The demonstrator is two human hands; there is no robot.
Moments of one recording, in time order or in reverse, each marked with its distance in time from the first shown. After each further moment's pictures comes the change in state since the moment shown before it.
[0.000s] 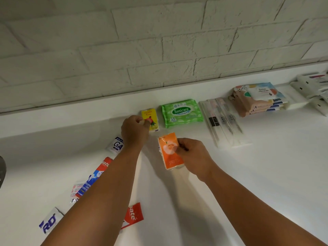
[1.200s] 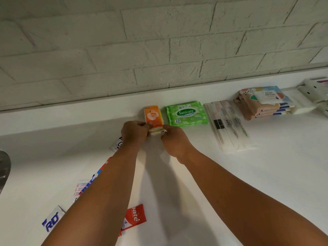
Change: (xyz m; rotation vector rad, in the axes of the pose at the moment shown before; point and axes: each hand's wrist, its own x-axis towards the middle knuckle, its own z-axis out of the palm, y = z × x) left_hand 0.006 -0.003 -0.014 -0.155 -0.172 -0.195; right_hand 0.041 -0.049 0.045 -0.083 -0.017 0.019
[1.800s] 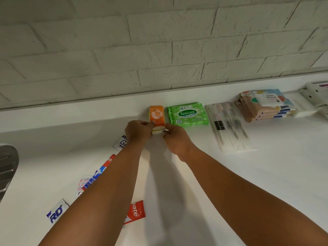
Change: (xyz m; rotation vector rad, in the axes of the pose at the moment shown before) left_hand -0.011 0.007 0.002 0.089 0.054 -0.007; right_hand 0.006 0.005 -0.003 0.069 -0.049 -0.015
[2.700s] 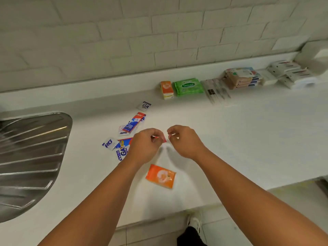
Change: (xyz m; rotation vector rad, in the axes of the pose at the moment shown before) left_hand -0.254 -0.090 -0.149 0.071 -0.274 0.429; right_hand -0.252 0.016 0.064 -0.429 0.102 -0.198
